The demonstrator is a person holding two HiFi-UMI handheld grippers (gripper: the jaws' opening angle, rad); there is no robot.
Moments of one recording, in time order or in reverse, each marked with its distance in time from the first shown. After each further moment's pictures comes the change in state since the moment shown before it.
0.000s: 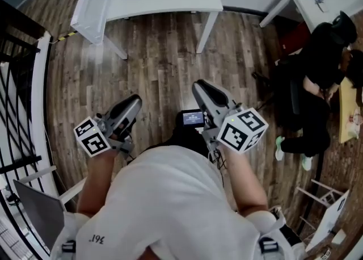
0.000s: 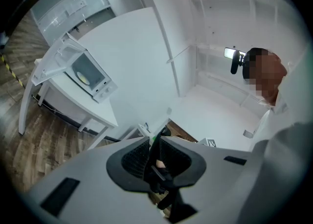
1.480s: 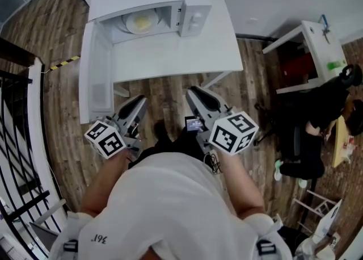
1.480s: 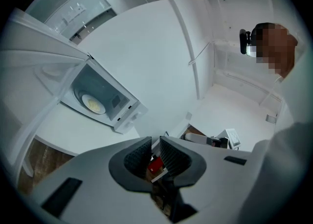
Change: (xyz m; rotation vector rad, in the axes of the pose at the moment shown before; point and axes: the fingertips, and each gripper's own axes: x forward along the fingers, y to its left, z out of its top) left arm 0.135 0.282 0.250 0.049 0.003 0.130; right arm 0.341 -0.113 0.136 -0.007 0.047 -0.079
